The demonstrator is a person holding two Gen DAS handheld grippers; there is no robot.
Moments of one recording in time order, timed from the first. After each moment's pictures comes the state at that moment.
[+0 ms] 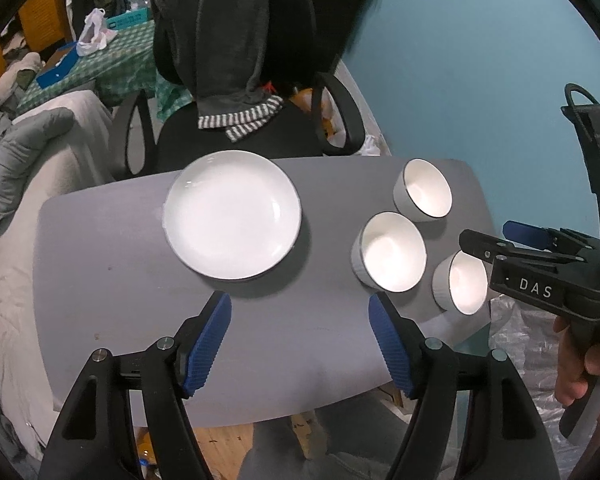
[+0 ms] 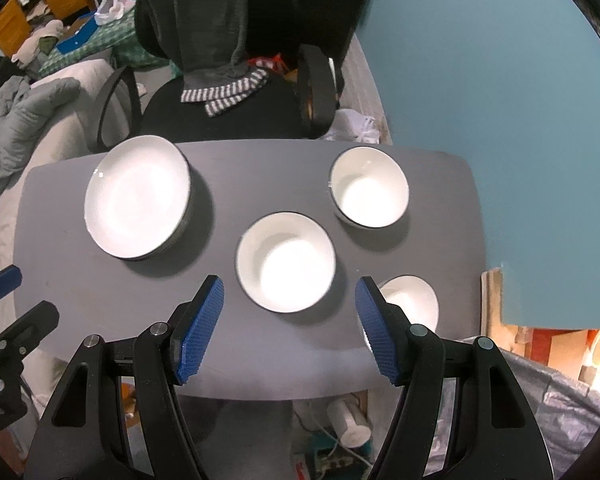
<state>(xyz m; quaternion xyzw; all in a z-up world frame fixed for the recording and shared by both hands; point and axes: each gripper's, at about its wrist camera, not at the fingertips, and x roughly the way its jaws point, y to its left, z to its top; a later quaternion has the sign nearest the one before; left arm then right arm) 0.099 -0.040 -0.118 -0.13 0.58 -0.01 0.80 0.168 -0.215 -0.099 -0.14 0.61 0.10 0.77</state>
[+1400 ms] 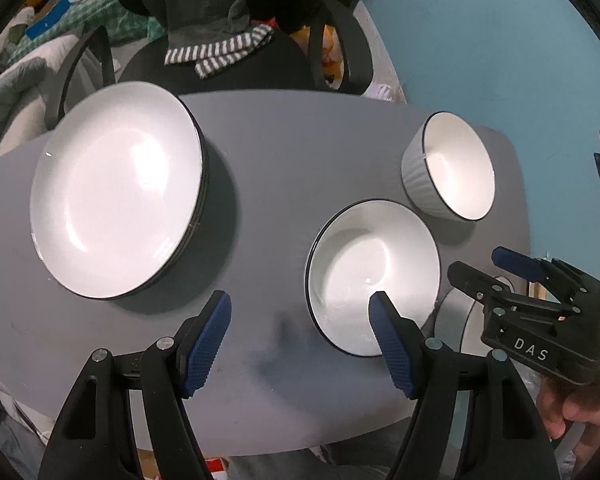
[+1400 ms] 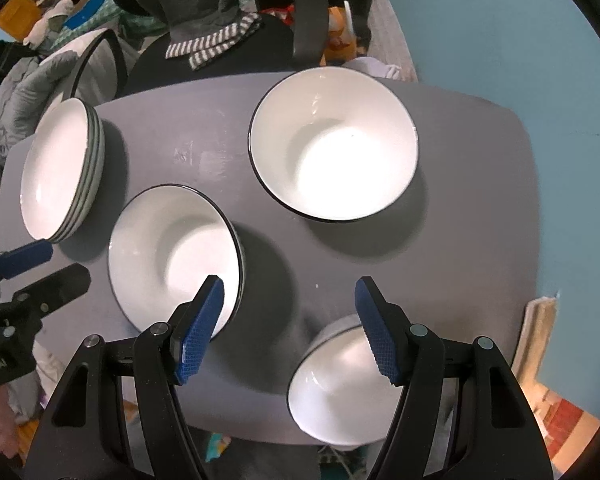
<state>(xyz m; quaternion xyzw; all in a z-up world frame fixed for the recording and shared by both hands) 0.183 -0.122 -0.233 -0.17 0.66 0.03 0.73 0.239 -0.300 -0.225 -0.12 0.67 0.17 0.71</state>
